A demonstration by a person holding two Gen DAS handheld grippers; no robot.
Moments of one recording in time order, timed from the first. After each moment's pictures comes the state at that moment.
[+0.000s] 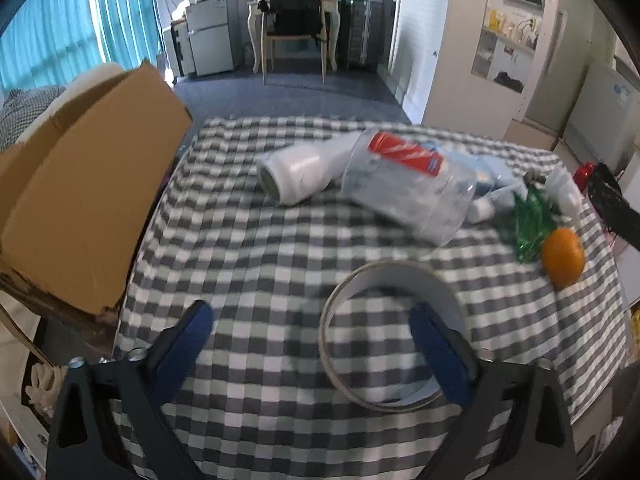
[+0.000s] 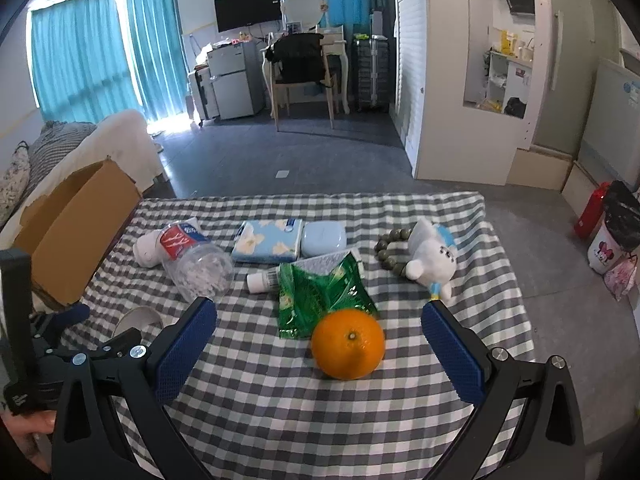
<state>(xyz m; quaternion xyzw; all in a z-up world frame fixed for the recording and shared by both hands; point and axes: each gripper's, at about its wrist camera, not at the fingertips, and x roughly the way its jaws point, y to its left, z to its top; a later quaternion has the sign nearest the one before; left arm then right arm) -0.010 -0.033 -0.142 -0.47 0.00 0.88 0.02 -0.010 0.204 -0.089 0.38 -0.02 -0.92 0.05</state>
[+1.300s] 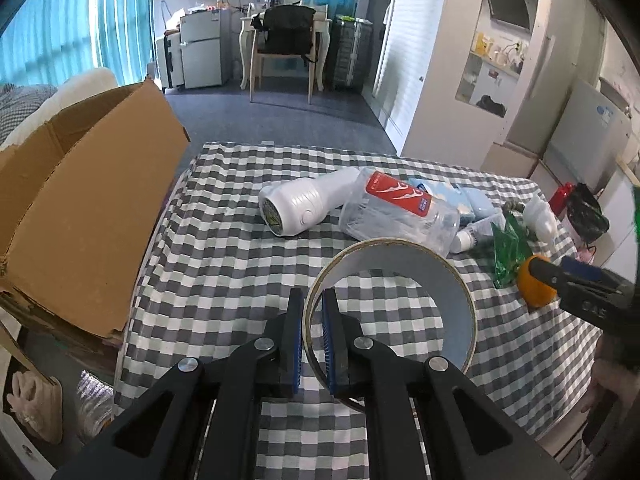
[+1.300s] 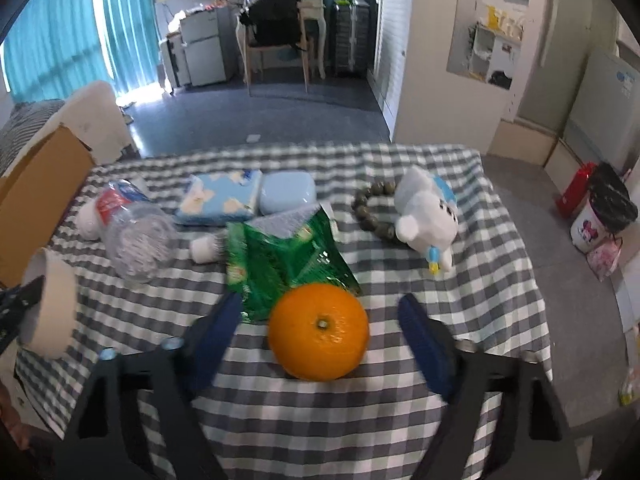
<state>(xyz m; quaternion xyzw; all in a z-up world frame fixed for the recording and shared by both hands) -0.010 -0.055 -0.120 -0.43 -0.03 0.90 0.05 -0.041 0.212 -0.141 0.45 0.00 -0.89 0.00</state>
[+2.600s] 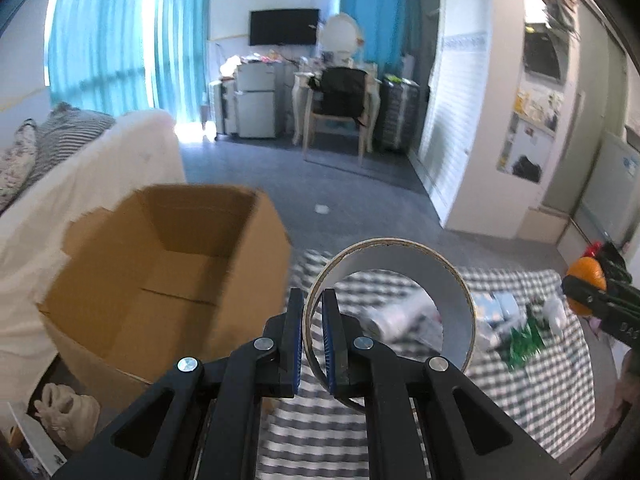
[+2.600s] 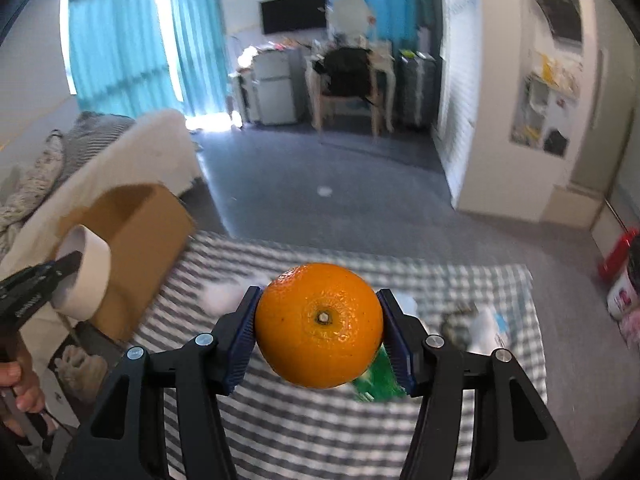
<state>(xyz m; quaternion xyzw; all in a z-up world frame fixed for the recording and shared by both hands) -0.004 -0.143 -0.002 -0.33 -0.03 0.94 -0.04 -0.047 0.115 -0.002 0.35 0.01 -0.93 0.14</state>
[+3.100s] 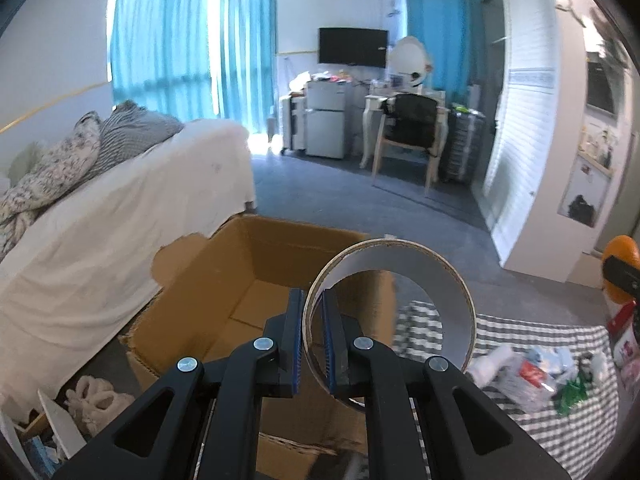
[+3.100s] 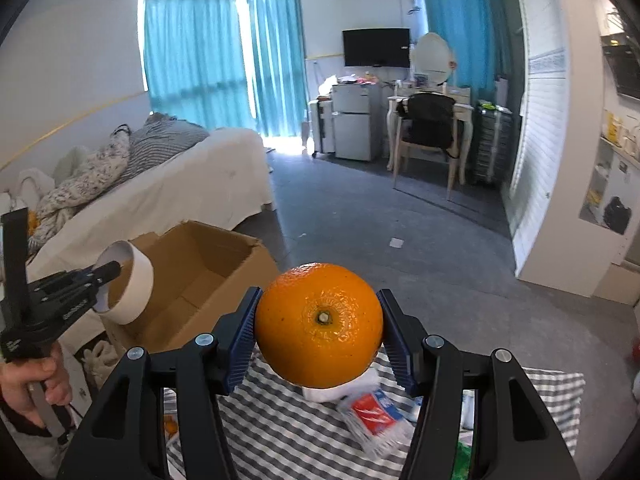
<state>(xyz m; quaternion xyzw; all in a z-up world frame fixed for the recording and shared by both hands) -0.013 -0.240 0.021 -0.31 -0.05 0.94 -0.16 -0.075 0.001 0.038 0.30 0.04 -0.92 0.25</state>
